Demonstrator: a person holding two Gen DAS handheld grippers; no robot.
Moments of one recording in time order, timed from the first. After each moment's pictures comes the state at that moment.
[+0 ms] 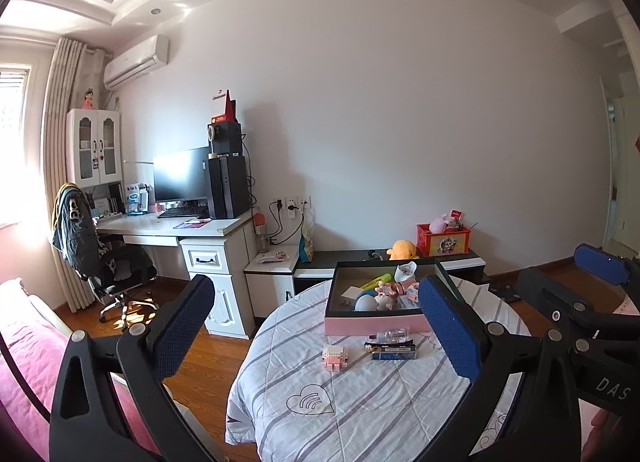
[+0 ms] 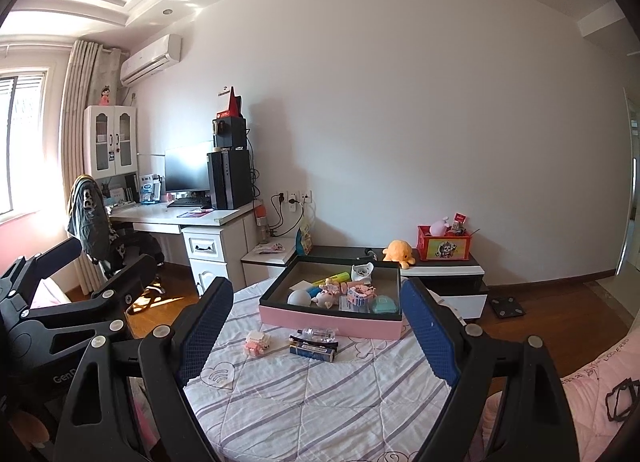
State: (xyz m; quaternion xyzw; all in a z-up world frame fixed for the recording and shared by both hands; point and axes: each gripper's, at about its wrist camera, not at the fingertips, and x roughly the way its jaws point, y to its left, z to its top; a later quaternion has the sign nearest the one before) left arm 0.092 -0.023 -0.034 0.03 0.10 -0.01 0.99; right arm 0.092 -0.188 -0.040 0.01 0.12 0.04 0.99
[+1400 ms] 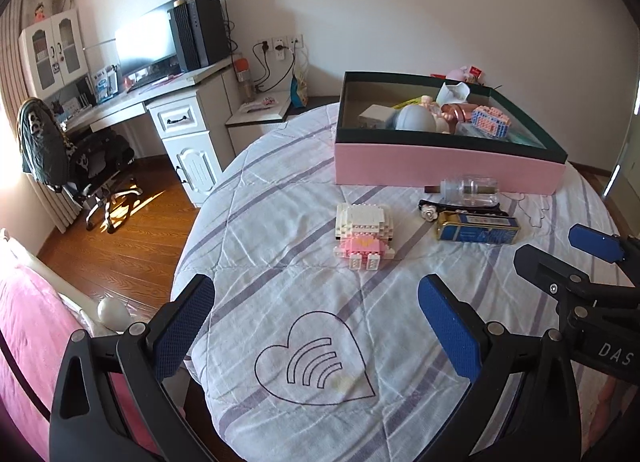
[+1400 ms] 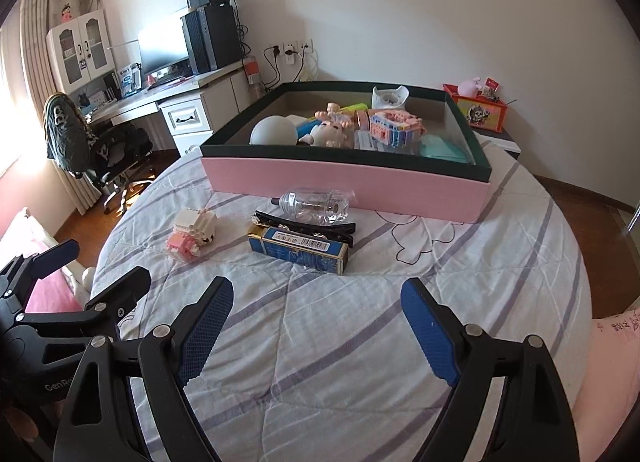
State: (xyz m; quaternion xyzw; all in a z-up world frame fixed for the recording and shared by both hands) left arm 0.294 -0.008 -0.223 0.04 0.37 -0.01 0.93; right arm 0.294 -0.183 -0.219 0.03 0.38 0.06 0.92
